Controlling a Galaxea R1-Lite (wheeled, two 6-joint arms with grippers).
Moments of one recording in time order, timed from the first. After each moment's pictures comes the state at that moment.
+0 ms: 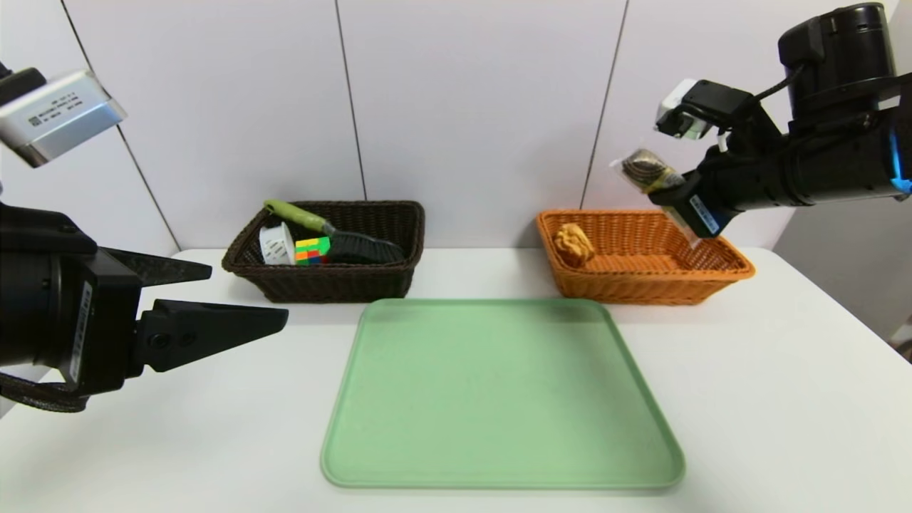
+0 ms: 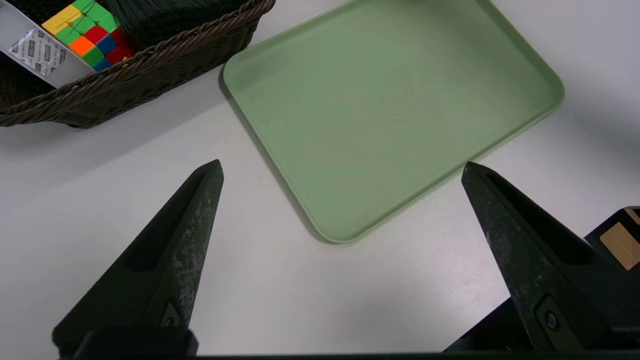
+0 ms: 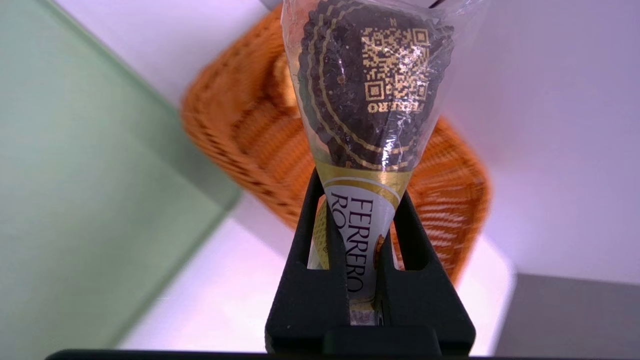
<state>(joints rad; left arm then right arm) -0.58 1.17 -1.20 0.50 -0.02 -0.06 0.25 1.70 -1.51 0.30 -0.01 -0.67</state>
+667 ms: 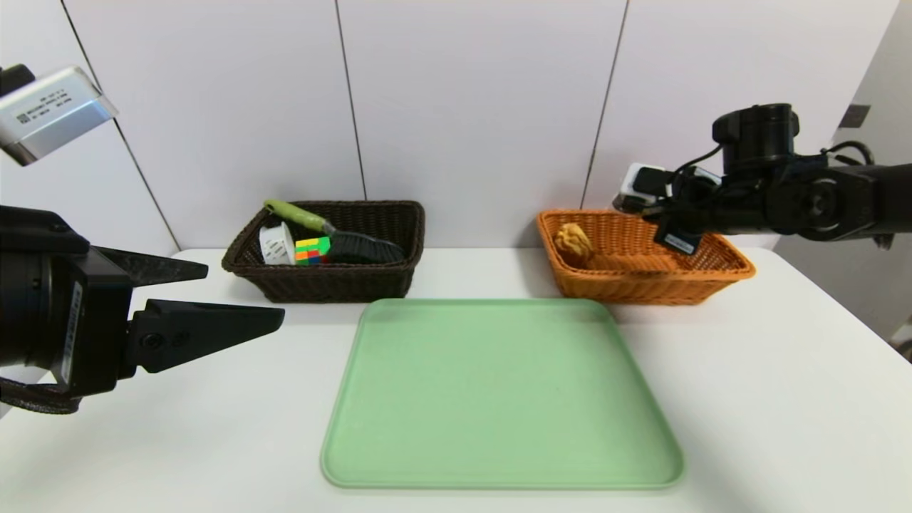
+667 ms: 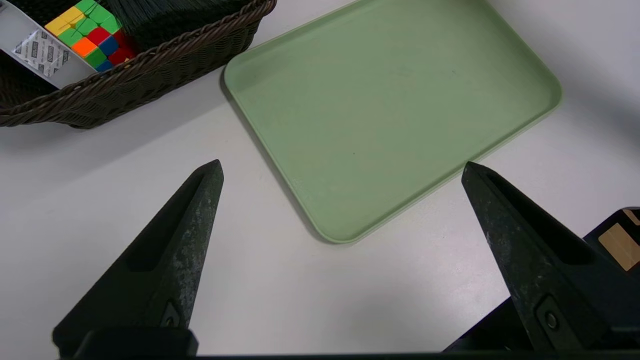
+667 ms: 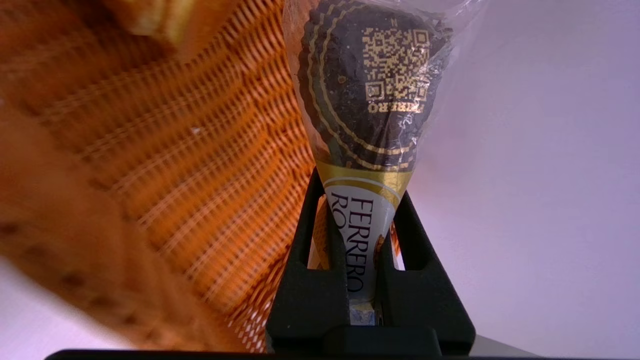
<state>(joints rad) -0.58 1.16 -1.20 0.50 -0.02 -0.06 0.11 1.98 -1.47 -0.07 -0.03 -1.12</state>
